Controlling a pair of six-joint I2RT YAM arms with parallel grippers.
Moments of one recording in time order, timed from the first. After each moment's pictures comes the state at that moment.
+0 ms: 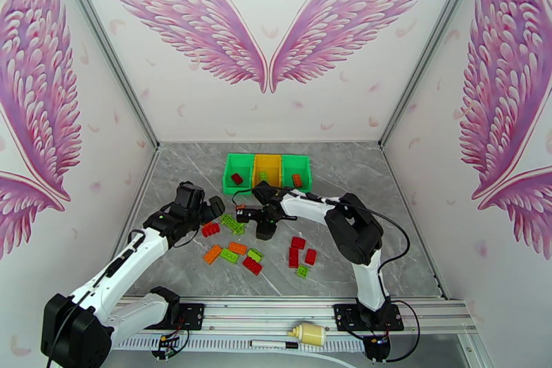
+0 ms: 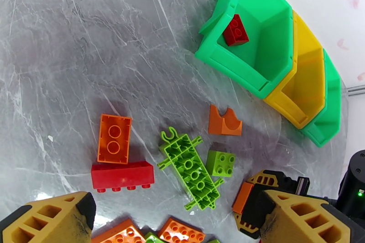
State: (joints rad) left arm -0.38 1.09 0.80 -0.60 -0.10 -0.82; right arm 0.76 2.04 1.41 -0.65 -0.25 -0.66
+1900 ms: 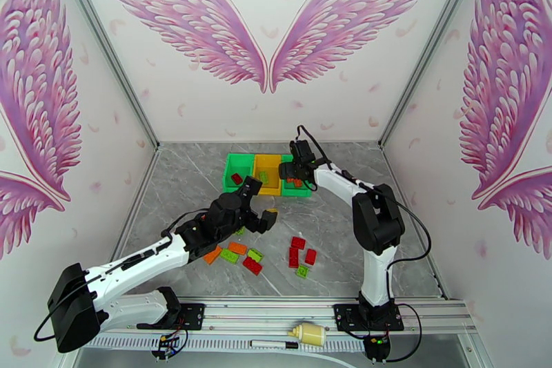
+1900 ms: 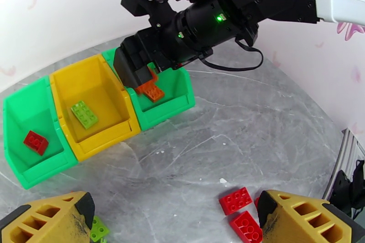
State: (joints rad) left arm -0.86 1.19 0.82 -0.07 -0.16 -0.23; right arm 0.41 2.00 1.54 -0.40 0.10 0.21
